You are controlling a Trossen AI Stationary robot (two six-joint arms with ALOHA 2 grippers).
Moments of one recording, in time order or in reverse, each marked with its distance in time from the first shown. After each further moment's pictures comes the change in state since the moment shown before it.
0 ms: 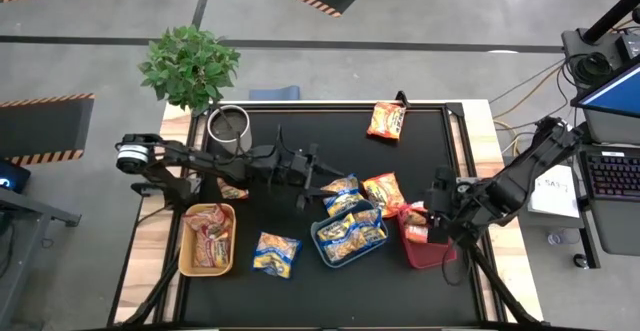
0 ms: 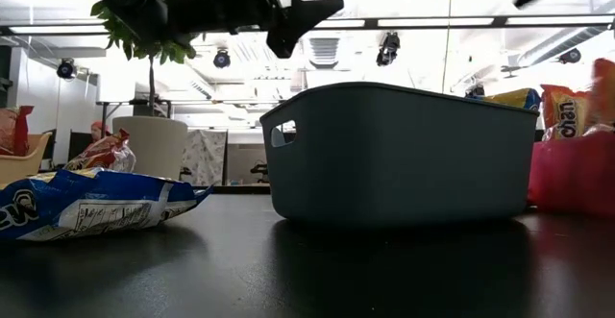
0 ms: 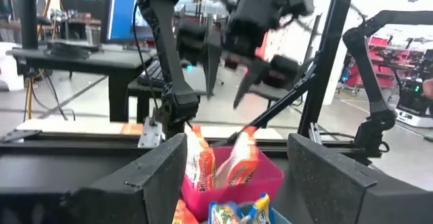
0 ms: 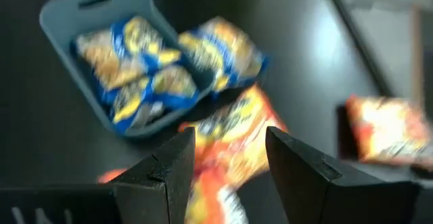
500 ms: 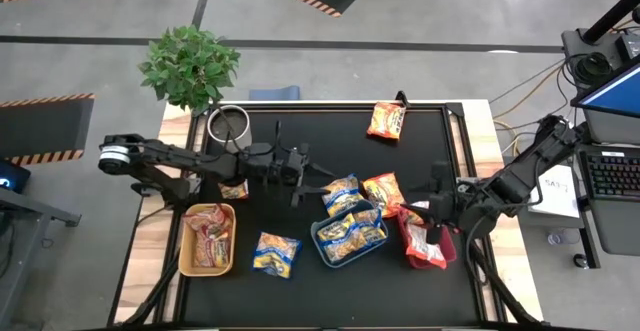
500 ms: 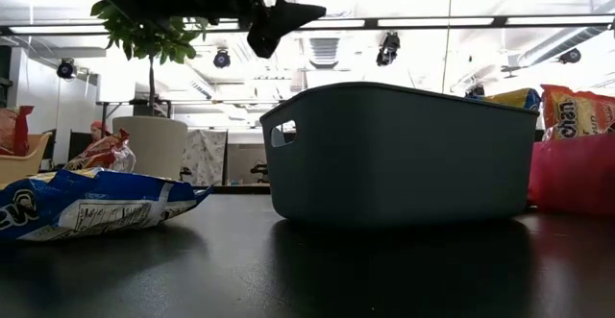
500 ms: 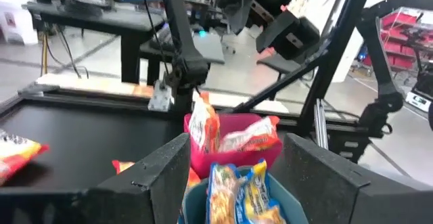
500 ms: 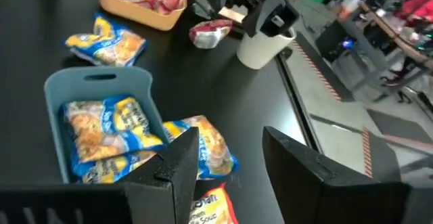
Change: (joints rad) left arm -0.009 -0.144 0.000 -0.297 -0.053 -0.032; right arm -0.007 -0.103 -0.112 0.458 0.170 -0.584
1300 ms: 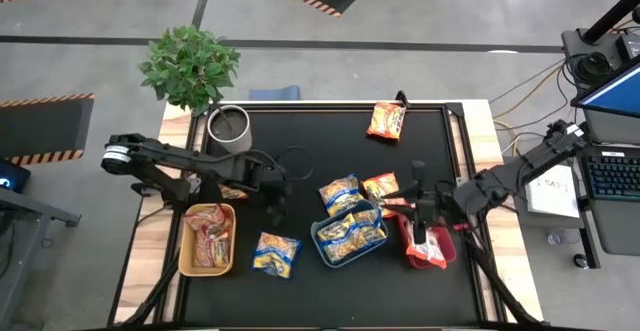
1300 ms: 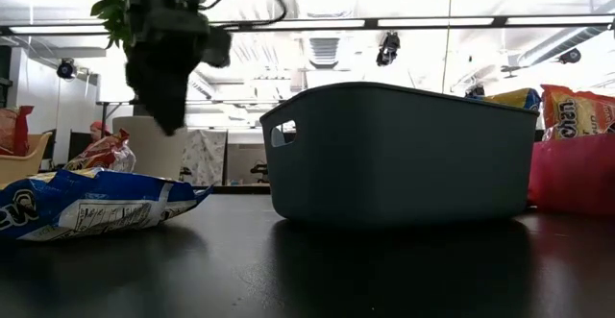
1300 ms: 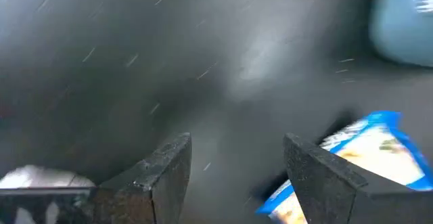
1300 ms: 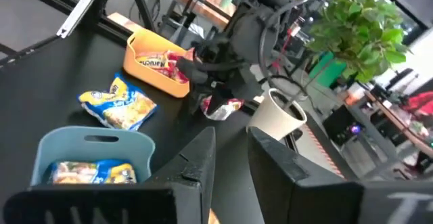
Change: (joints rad) left arm -0.101 0.036 0.281 -1.492 -0.238 -0.504; right arm -0.197 -0.027 -0.209 0.645 -0.295 -0.494
